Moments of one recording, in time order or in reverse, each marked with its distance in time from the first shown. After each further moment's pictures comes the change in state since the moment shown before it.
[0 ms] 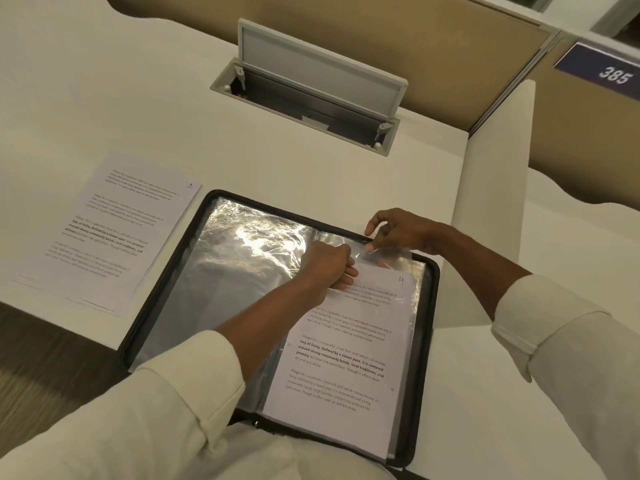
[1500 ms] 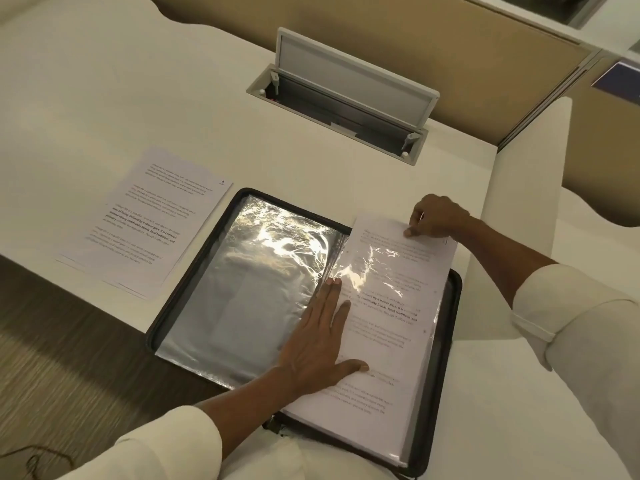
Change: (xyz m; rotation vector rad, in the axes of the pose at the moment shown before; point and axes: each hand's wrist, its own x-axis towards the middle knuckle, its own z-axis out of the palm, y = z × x) left_hand -0.039 -0.158 -0.042 1.135 0.153 0.983; right_hand 0.015 -0.024 -0.025 -0.564 0.299 0.146
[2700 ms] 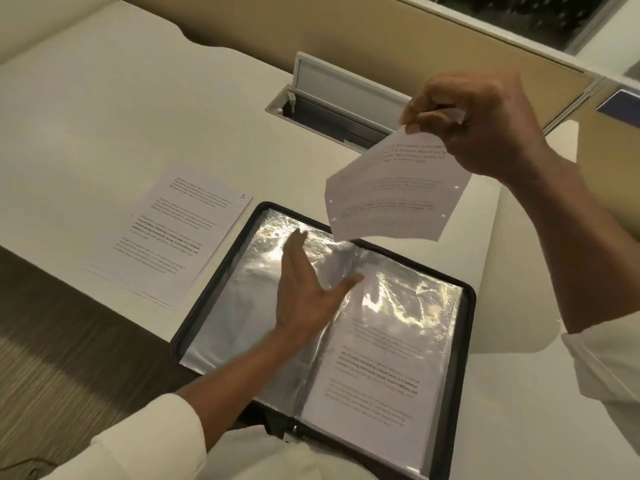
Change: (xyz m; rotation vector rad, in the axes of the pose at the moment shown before) left_hand 0.044 -0.028 -0.113 -0.627 0.389 -0.522; right_hand -0.133 -0.128 -0.143 0.012 0.800 -0.924
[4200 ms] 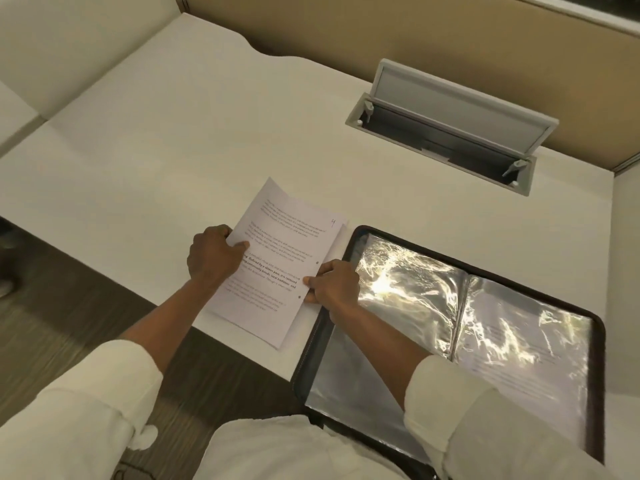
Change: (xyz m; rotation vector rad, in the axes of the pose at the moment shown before) left_hand 0.185 -0.198 -0.290 0.486 0.047 -0.344; right_hand 0.042 -0.217 0.387 0.910 -0.165 1.438
